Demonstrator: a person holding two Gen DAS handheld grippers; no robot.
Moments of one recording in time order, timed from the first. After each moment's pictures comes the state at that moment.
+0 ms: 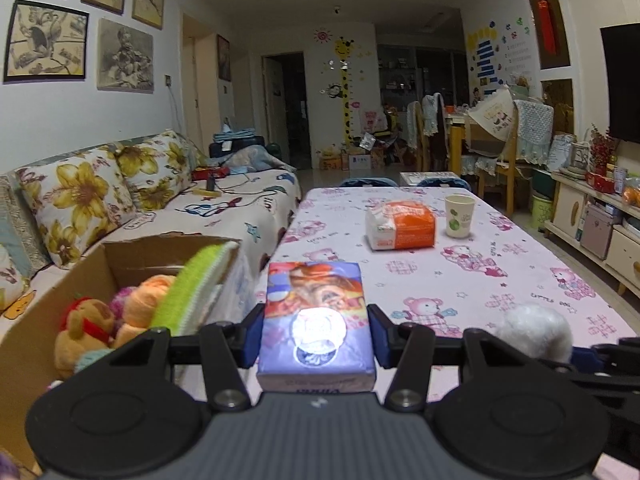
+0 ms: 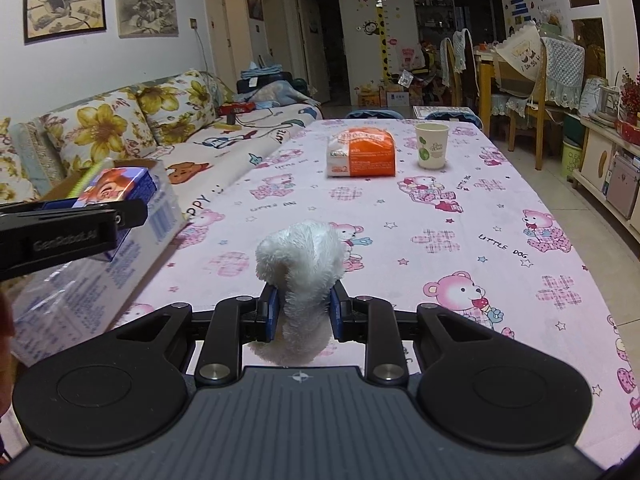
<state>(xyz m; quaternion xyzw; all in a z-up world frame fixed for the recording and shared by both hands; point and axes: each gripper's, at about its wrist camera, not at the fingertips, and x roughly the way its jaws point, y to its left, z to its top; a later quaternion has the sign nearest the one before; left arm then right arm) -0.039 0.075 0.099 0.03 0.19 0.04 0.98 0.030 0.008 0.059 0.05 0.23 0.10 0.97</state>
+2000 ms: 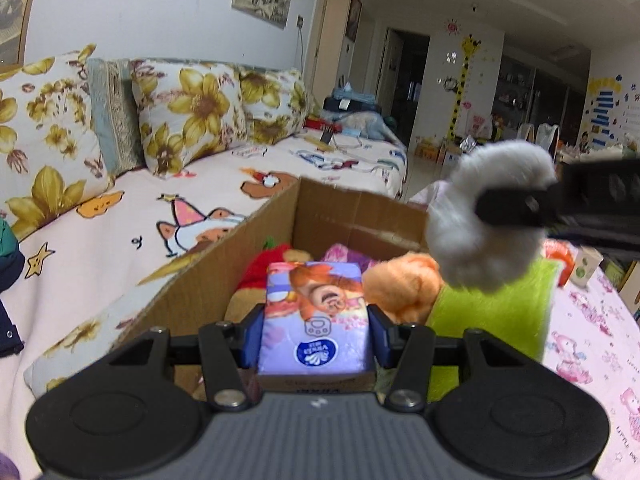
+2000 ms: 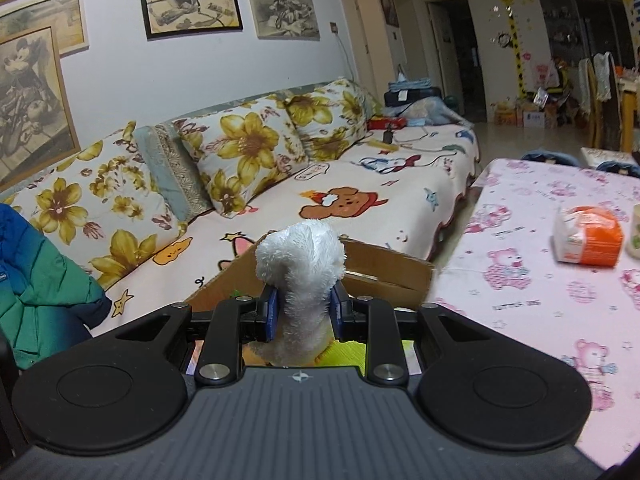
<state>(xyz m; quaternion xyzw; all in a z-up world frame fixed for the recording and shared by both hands) -0.036 0.250 0.083 -0.11 0.23 0.16 0.95 0.120 0.170 0.111 0.04 0.21 0.31 0.93</state>
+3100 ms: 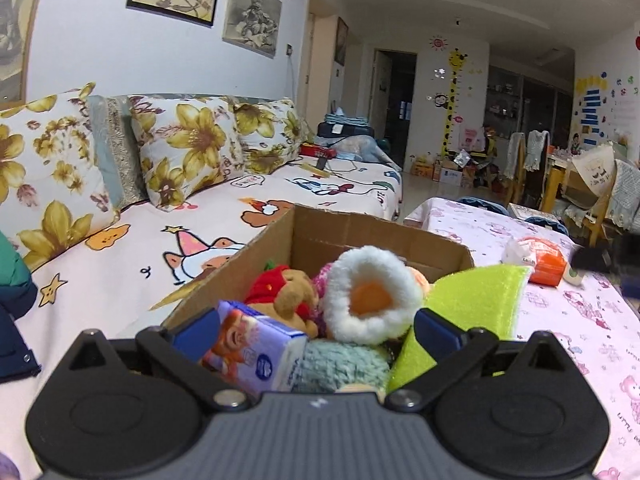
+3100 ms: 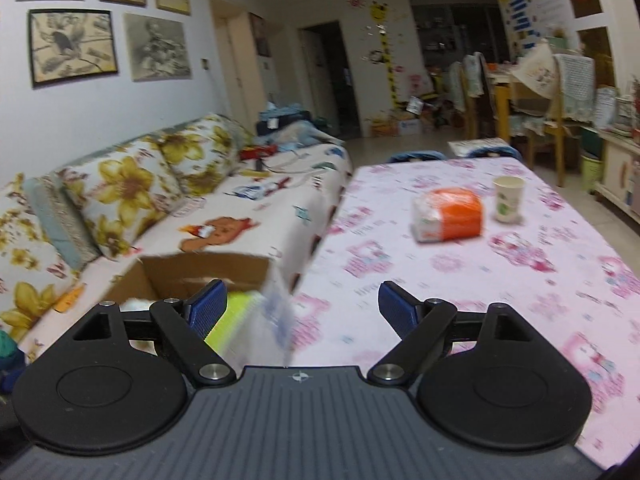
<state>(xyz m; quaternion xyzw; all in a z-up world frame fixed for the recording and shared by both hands) -0.063 0.235 0.099 -0.08 0.19 0.16 0.96 0.041 0.081 0.106 0.09 0.19 0.10 0.97</state>
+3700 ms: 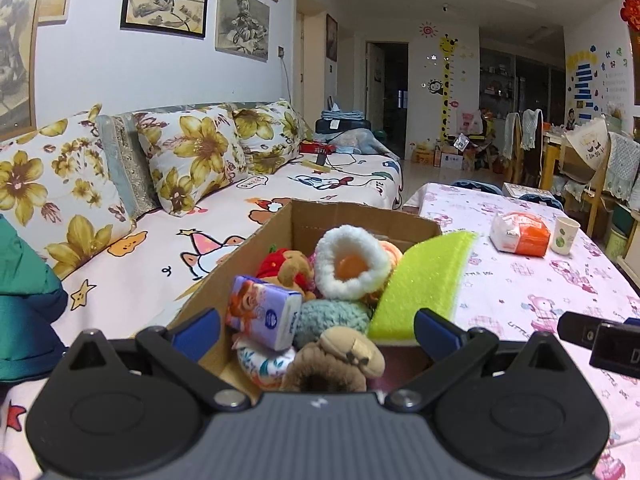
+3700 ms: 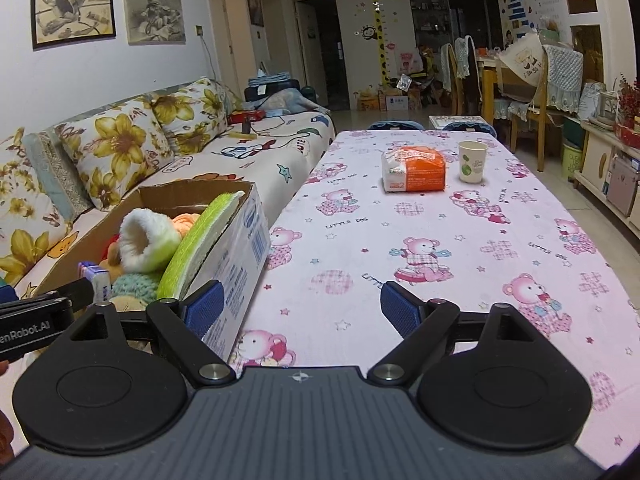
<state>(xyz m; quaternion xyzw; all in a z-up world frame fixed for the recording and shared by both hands) -0.120 0.200 0.119 -0.03 0.21 0.17 0.96 -0.018 0.071 0.093 0.06 0.23 0.09 0.97</state>
